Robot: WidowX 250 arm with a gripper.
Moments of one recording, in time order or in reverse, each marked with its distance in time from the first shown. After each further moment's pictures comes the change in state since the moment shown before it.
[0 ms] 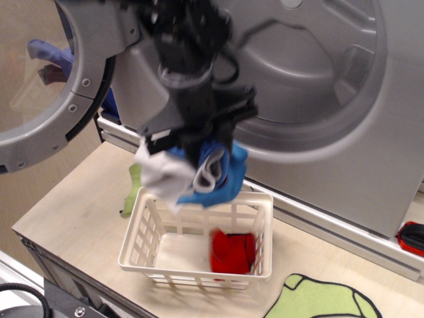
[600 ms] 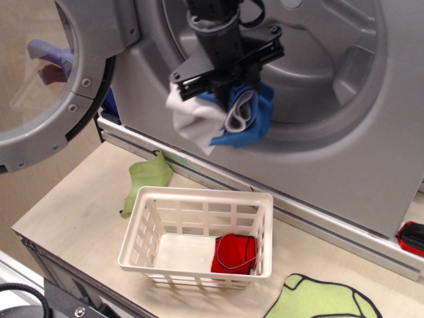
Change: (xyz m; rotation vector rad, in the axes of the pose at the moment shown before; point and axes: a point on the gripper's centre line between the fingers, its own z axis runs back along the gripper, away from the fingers) arm 0.031 -0.052 0.006 -0.122 -0.104 -0.034
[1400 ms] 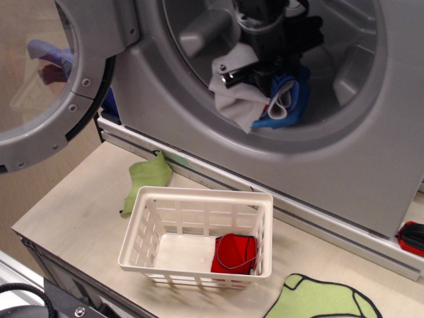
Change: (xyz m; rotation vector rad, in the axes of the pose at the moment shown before) arm 0.008 -0.041 -0.023 -0.084 -0.093 -0.043
